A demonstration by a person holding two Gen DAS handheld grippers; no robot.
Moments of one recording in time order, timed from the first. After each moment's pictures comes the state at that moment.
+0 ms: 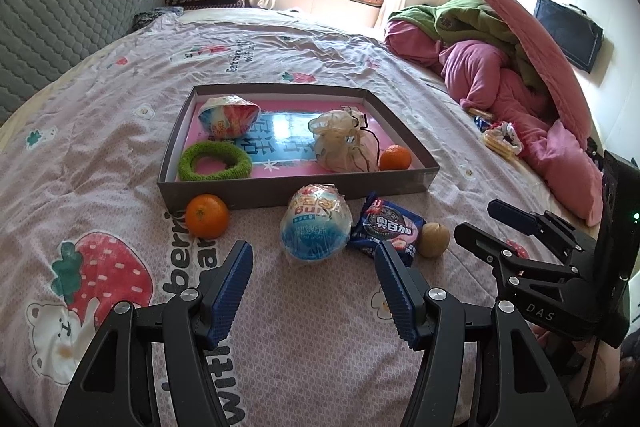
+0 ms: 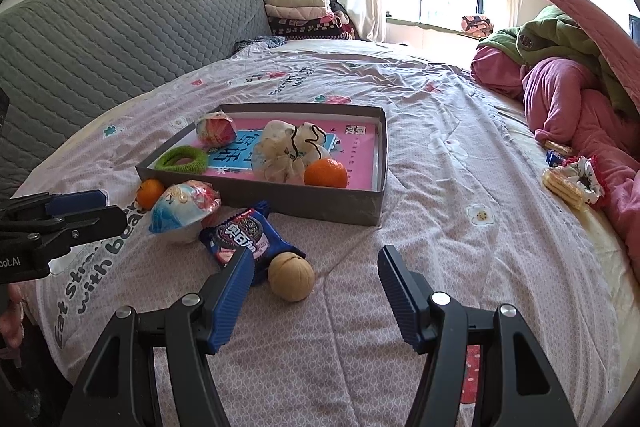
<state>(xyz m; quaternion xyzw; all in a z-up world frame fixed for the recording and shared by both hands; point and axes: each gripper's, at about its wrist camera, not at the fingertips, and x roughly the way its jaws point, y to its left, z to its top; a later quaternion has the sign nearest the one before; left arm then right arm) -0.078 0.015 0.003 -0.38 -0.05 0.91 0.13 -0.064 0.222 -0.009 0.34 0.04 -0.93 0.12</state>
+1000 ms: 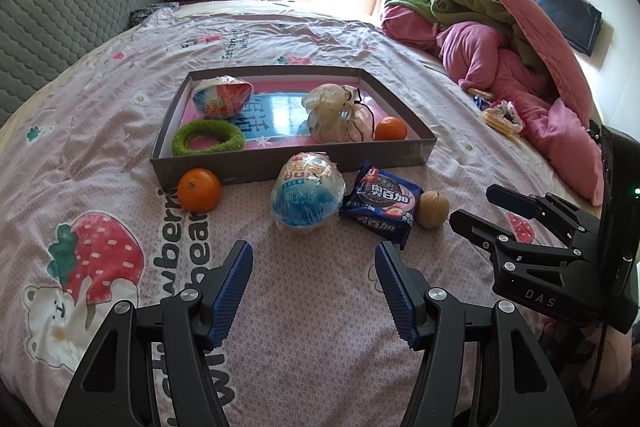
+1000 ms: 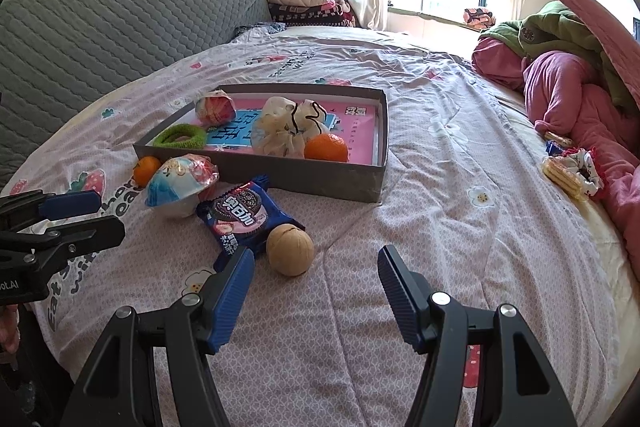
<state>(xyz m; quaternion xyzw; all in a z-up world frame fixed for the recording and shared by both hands) -0.066 0.026 -0.012 -0.39 -0.04 0.91 0.13 -0.060 0.220 -0.020 0.36 0.05 -0.92 0.12</state>
